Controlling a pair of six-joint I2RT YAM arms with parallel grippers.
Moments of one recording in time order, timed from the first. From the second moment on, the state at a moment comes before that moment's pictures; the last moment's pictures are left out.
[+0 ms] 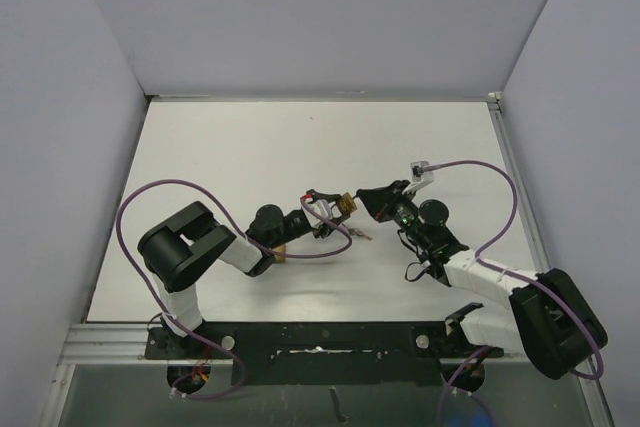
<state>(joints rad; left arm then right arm) -0.79 1.82 0.53 1.37 0.32 0.19 0.50 1.18 0.33 0.80 -0.12 0.65</state>
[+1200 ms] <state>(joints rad) -0.79 1.80 0.55 1.34 0.34 0.17 0.50 1.19 0.30 0.87 -0.15 0.62</state>
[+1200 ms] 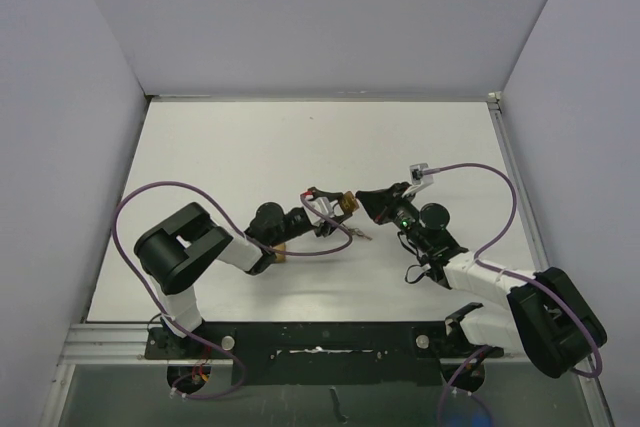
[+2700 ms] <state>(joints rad) -0.78 1.70 0.57 1.19 0.31 0.17 0.41 1.24 0.37 0.77 -0.30 0.63</state>
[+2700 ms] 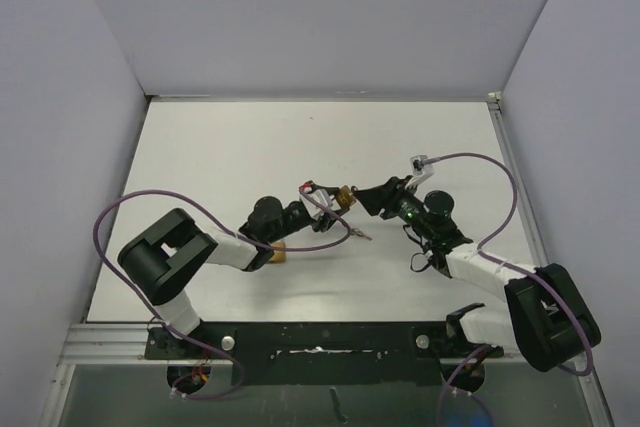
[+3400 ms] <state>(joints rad) -0.78 1.61 0.60 0.87 0.26 0.18 0.30 1.04 0.56 0.30 -0.31 0.31</state>
